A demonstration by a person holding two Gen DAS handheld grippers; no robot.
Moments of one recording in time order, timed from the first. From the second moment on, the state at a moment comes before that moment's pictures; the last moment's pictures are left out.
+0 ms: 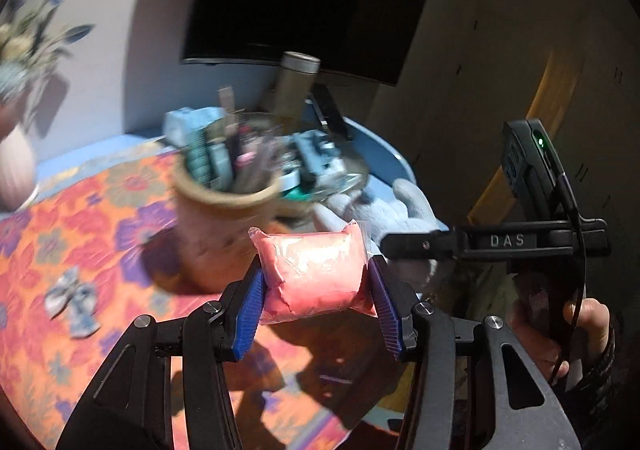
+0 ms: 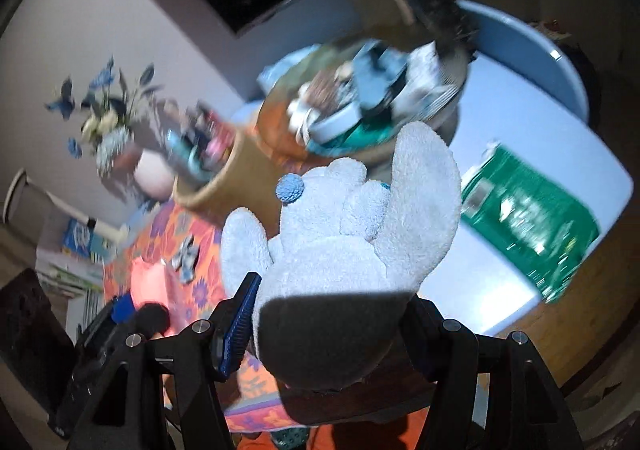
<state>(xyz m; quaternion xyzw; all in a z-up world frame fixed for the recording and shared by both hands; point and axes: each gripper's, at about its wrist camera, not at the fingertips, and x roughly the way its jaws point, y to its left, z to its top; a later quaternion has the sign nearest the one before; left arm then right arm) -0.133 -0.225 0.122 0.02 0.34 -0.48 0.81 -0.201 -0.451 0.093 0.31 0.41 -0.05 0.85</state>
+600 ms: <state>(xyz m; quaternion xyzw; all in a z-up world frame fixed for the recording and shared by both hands) -0.049 -0.365 0.200 0.04 0.36 -0.39 0.85 -0.119 -0.572 0.142 0.36 0.33 -0.10 0.87</state>
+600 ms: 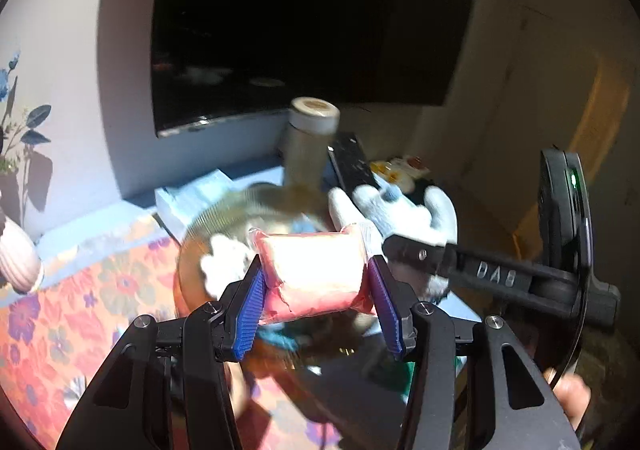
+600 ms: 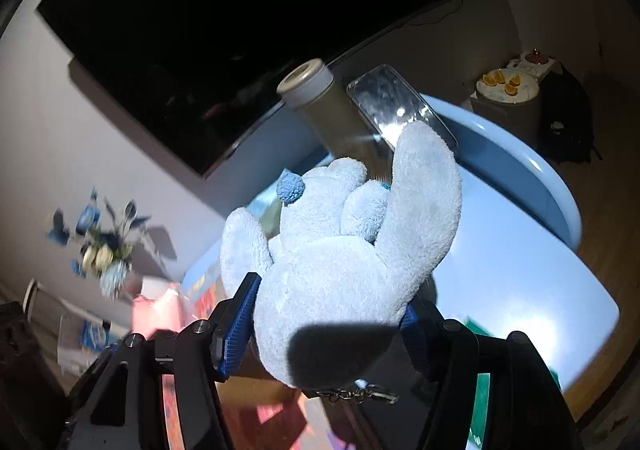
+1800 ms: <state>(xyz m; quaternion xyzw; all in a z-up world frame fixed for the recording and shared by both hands) -0.068 -0.232 0.249 0.04 0.29 -0.34 0.89 -0.152 -0.484 0.114 0.28 0.42 -0.08 0.86</state>
